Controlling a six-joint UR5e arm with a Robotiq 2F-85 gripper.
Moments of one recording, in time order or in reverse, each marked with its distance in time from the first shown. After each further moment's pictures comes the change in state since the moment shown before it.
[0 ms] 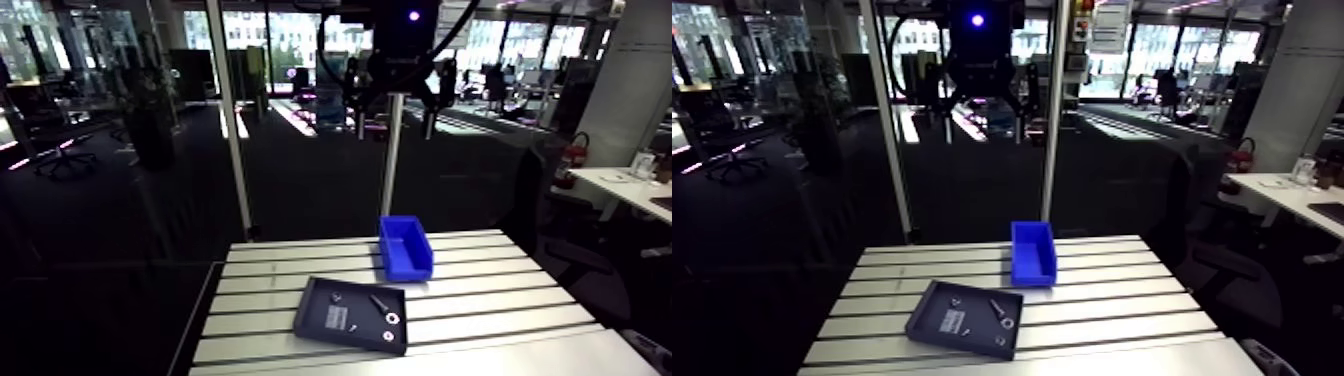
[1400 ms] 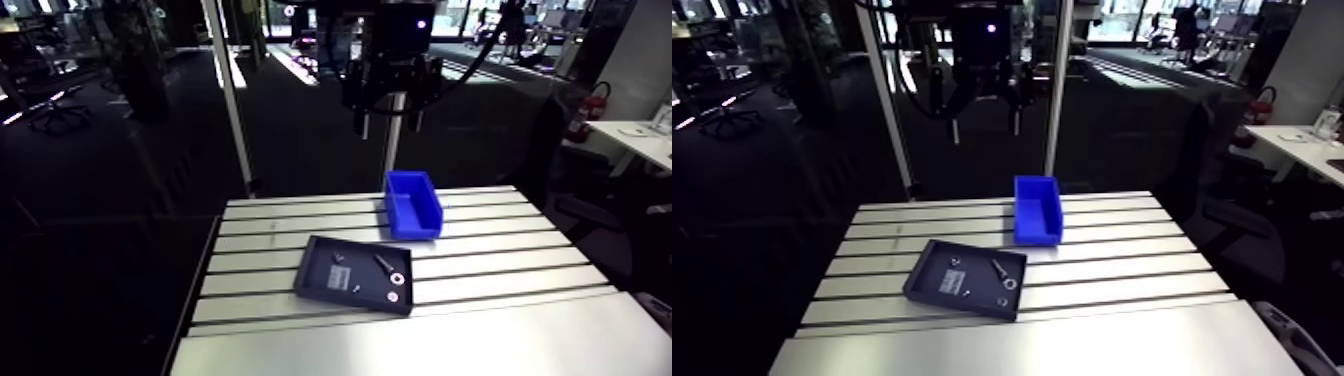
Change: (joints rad) arm 0.005 0.184 0.036 -0.150 0.006 -0.384
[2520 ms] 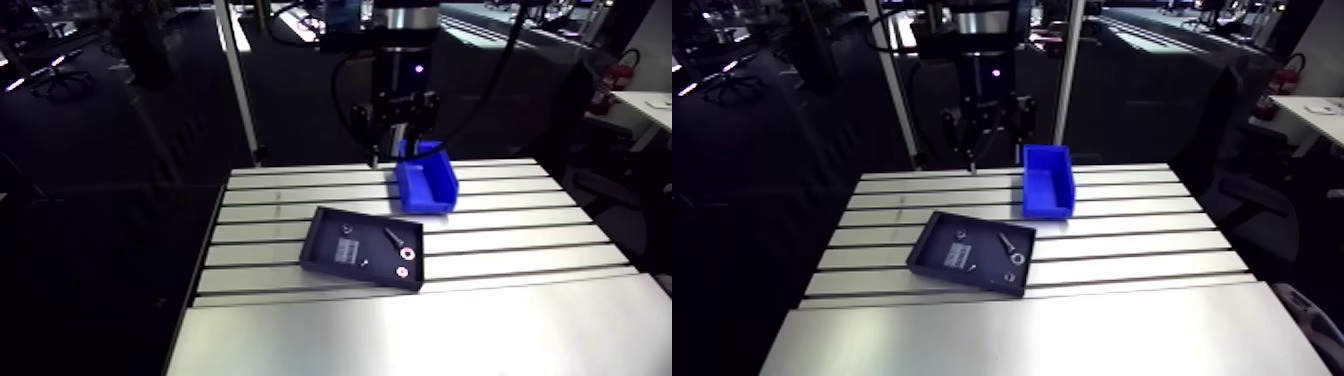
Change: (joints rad) arm 0.027 0.105 0.135 -0.171 -0.044 0.000
